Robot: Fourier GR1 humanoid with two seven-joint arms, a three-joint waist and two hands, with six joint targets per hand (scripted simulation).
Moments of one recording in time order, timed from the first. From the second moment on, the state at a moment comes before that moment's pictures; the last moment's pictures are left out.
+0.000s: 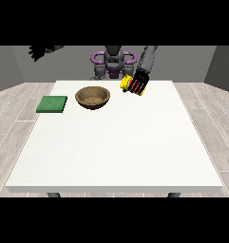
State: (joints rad) left arm -0.65 0.17 -0.19 -0.57 -0.69 0.72 -0.21; right arm -0.10 -0.37 -0.36 -1.35 -0.39 0.44 -0.10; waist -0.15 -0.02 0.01
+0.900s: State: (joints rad) left arm -0.89 0.01 -0.59 -0.53 -1.20 0.42 0.56; right arm -0.15 -0.36 -0.35 -1.16 -0.35 0.43 -0.12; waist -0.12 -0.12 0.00
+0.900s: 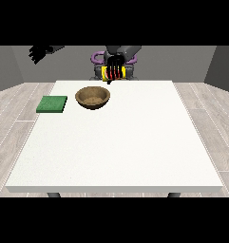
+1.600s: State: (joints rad) left arm -0.89 0.03 -0.67 -0.79 -1.21 0.18 0.62; right arm -0.20 -0.35 -0.34 -1.09 -0.32 0.40 -0.12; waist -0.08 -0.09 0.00
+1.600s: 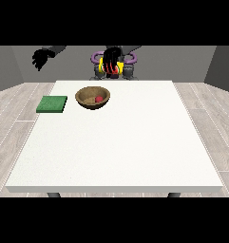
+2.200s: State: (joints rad) left arm -0.71 0.01 -0.31 -1.17 -0.61 0.52 0.35; right arm -0.22 -0.29 -0.34 -1.11 -0.32 0.33 -0.12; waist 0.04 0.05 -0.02
